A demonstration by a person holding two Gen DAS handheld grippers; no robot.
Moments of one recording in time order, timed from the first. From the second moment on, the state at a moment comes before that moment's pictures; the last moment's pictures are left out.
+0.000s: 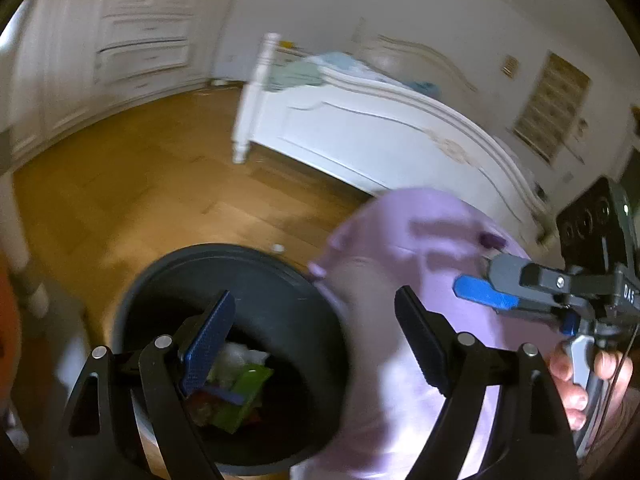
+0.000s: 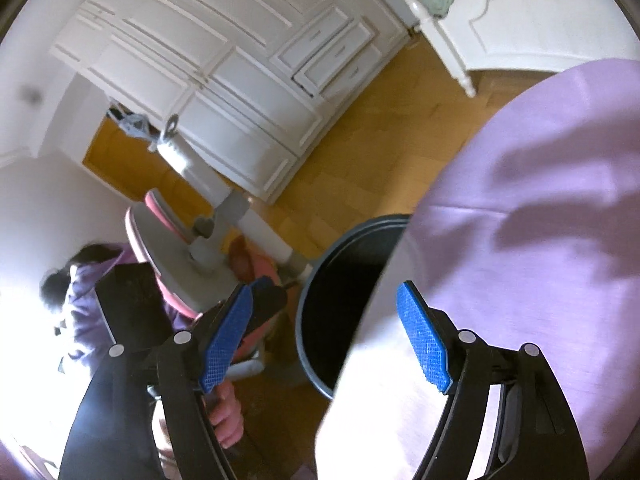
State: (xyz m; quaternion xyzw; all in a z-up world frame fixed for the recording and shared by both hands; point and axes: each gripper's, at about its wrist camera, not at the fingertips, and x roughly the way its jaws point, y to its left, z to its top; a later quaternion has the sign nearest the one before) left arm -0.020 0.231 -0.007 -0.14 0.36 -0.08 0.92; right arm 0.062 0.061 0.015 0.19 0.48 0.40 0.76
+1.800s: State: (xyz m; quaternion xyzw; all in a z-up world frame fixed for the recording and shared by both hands) left arm 0.089 -0.064 -0.010 0.06 0.42 -0.29 0.86; right arm -0.048 -0.247 -0.002 0.07 0.45 0.22 0.86
